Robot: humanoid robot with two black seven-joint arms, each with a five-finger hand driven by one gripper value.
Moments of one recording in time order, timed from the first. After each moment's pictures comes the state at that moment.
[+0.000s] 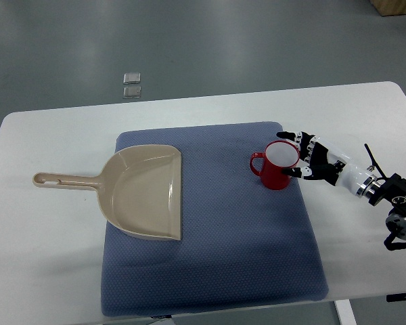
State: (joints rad) left arm -0.01 0.00 -0.06 -0.15 0.08 -0.04 0.09; right arm 0.46 -0.31 0.88 0.67 -0.94 0.54 0.61
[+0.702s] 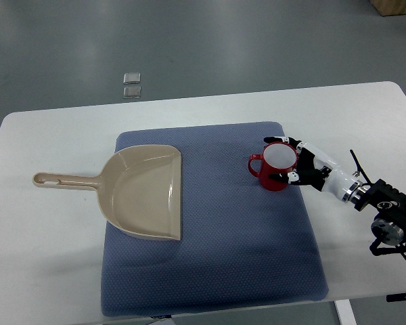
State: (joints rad) left arm -0.01 0.00 -0.06 -0.15 0.08 -0.04 0.09; right arm 0.46 -0.25 0.87 0.67 -0.94 0.53 0.61
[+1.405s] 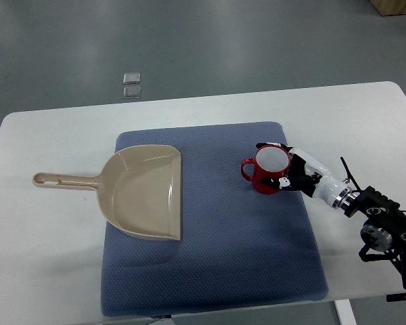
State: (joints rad) left arm -0.01 0.00 -0.06 -0.15 0.08 -0.04 0.09; right arm 0.45 -0.18 0.88 0.64 -0.94 0.52 0.61
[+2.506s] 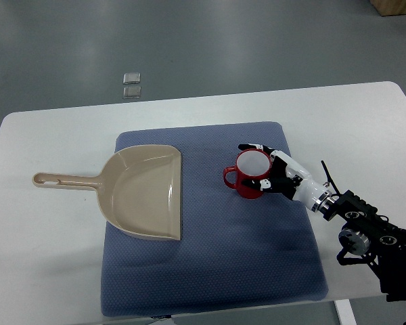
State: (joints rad) left arm -0.01 0.00 -0.06 -0.15 0.08 -0.04 0.10; right arm 0.45 -0.10 0.88 0.64 -0.94 0.49 0.61
